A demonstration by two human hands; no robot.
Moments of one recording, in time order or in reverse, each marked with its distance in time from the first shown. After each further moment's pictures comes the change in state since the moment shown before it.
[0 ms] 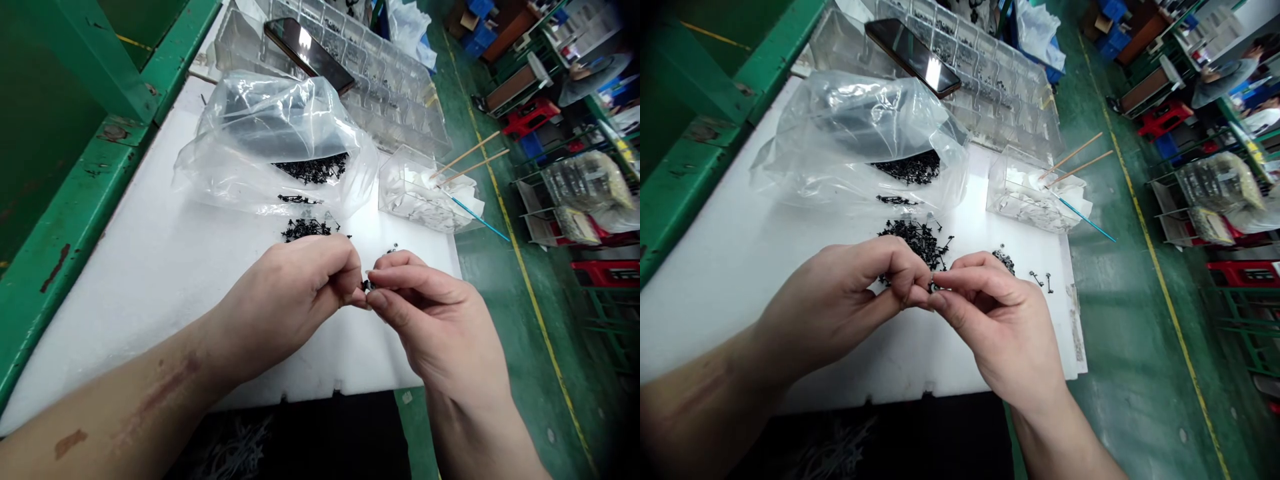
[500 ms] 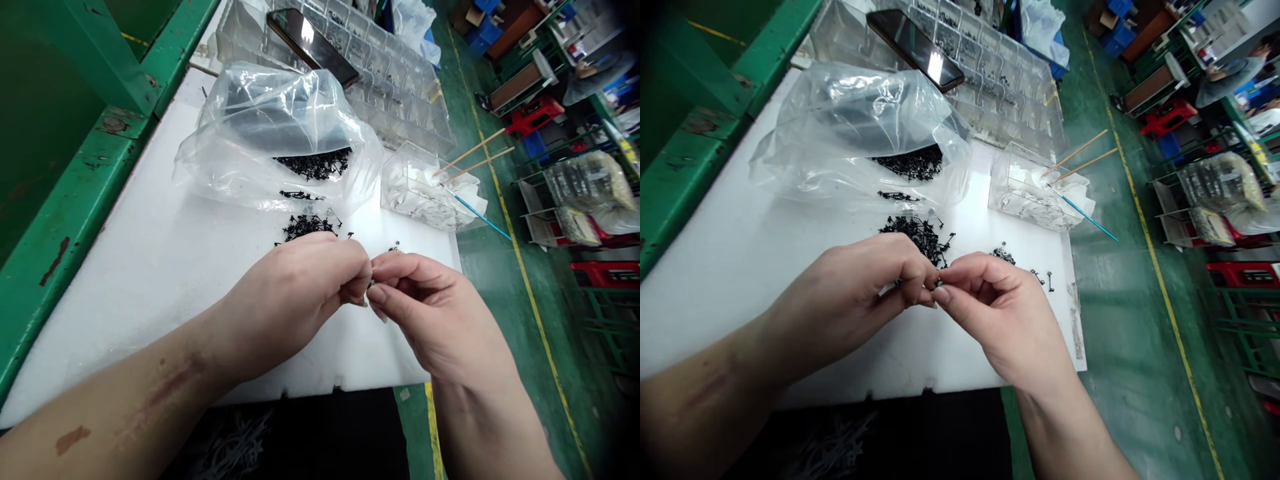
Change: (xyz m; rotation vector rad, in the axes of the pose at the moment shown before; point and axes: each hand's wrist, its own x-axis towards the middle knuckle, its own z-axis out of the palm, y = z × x) left_hand -0.002 -0.006 0.002 0.072 -0.055 0.103; right_hand 0.011 -0.004 -0.004 0.068 -0.076 0.103
